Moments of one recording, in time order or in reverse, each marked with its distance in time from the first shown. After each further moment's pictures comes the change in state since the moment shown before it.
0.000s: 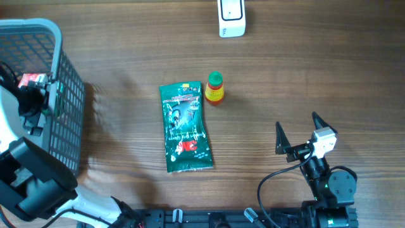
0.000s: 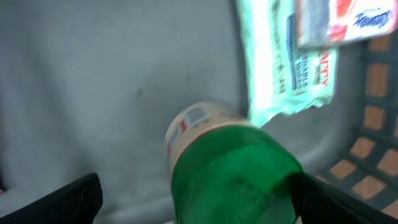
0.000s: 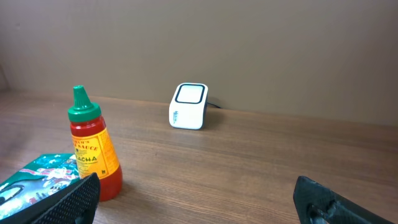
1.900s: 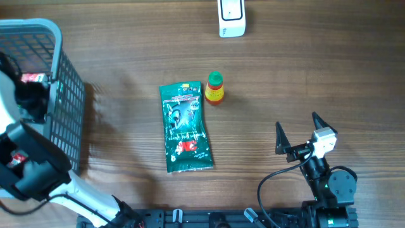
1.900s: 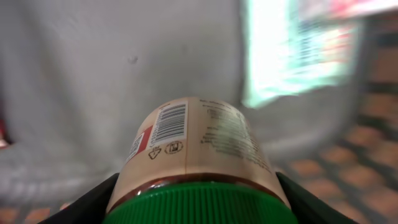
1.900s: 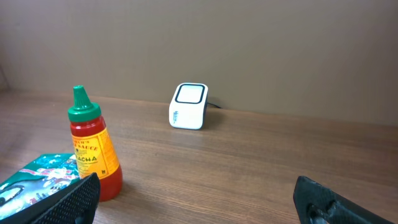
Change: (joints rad) left arm -0.029 0.138 0.278 -0.283 0.024 -0.070; right arm 0.000 0.000 0.000 0.000 0.000 0.000
